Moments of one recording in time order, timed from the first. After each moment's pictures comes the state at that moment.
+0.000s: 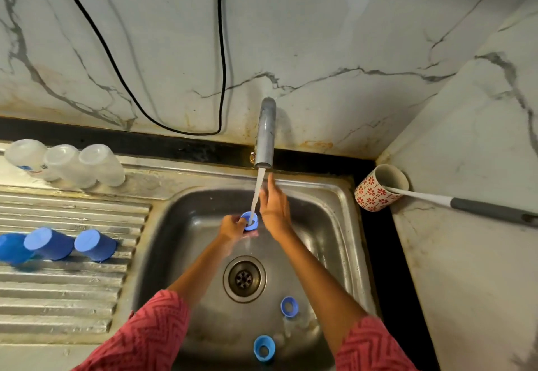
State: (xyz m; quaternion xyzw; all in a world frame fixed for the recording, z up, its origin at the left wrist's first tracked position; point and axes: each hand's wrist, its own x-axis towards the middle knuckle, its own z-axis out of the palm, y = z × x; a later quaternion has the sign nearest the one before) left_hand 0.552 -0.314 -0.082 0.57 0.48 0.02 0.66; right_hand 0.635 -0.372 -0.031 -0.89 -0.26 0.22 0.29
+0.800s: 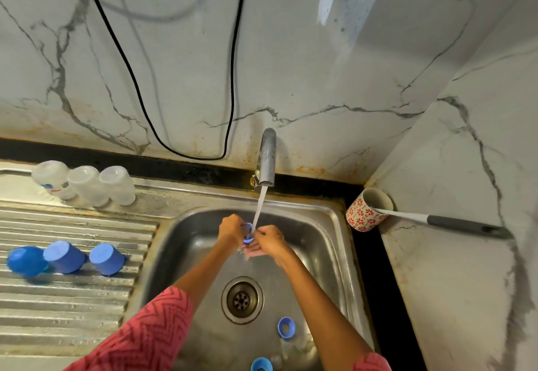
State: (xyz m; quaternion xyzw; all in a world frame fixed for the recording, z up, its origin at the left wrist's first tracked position) left_hand 0.558 -0.295 -0.032 0.79 0.43 -0.04 0.44; right_hand 0.610 -0.390 -0.017 -0.81 -0.12 0.44 0.38
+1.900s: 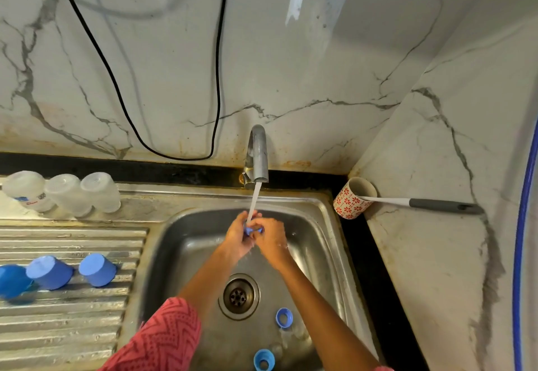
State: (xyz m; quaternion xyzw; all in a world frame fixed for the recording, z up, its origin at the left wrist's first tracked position) left_hand 0.564 -0.320 -0.036 0.21 0.39 0.08 0.89; right_hand 0.593 -0.402 0.001 -0.89 -0.25 0.19 0.32
